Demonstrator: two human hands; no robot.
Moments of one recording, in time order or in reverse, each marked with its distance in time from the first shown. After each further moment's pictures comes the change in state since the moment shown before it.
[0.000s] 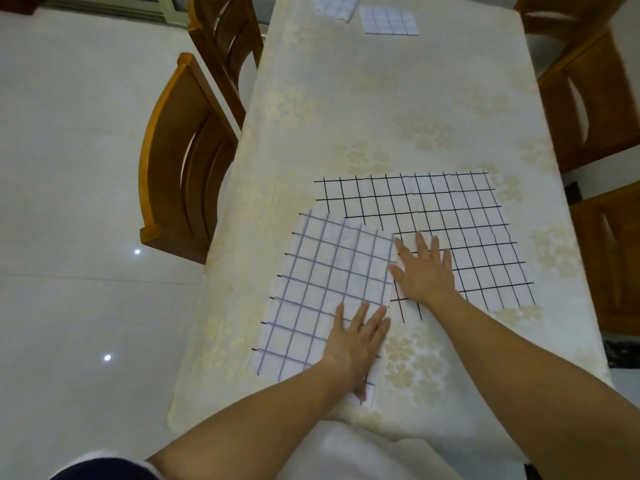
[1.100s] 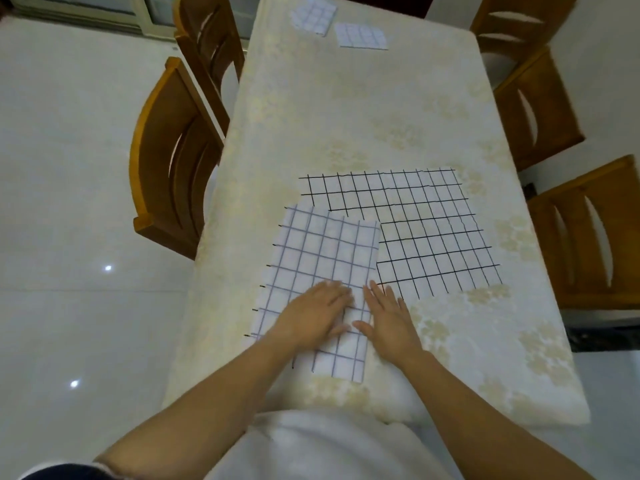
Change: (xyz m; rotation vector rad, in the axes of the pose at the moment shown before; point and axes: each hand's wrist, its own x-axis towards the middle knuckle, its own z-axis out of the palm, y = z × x) left_hand -0.029 -0.066 0.015 -0.261 0.641 0.235; right_hand -0.120 -0.039 0.067 0.210 0.000 -0.134
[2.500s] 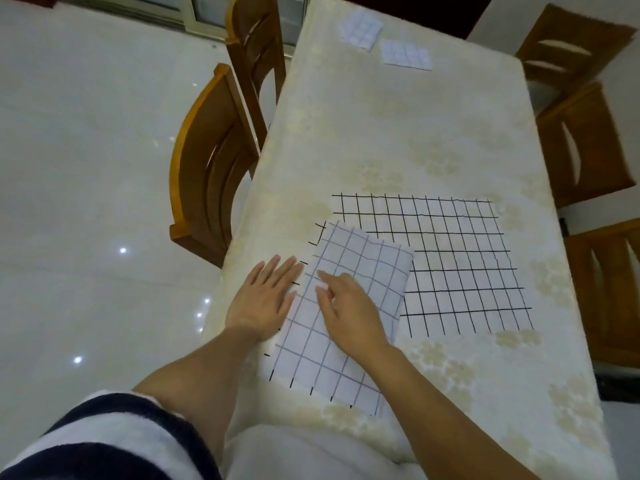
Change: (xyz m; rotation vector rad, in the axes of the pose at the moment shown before) left_hand -0.055 -0.112 -0.025 0.105 0.015 -0.507; right_hand 0.027 -0.149 -0.079 0.354 0.275 -0.272
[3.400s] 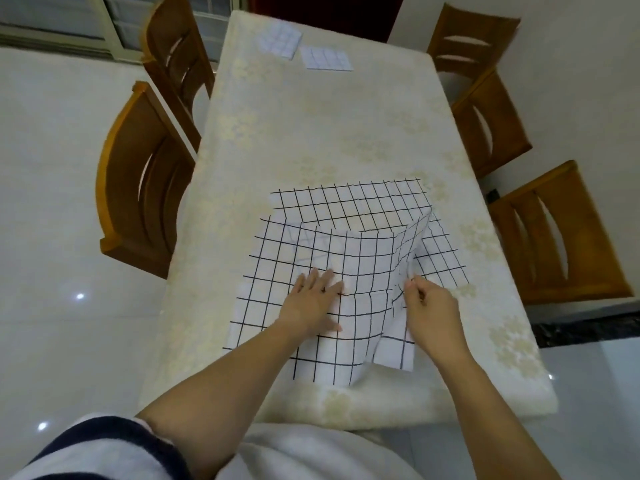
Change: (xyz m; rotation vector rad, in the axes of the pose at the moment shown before) left_hand 0.040 0.169 0.009 -0.030 -0.340 0.232; right_hand -0.116 0.087 -0.126 0.273 0.389 0.503
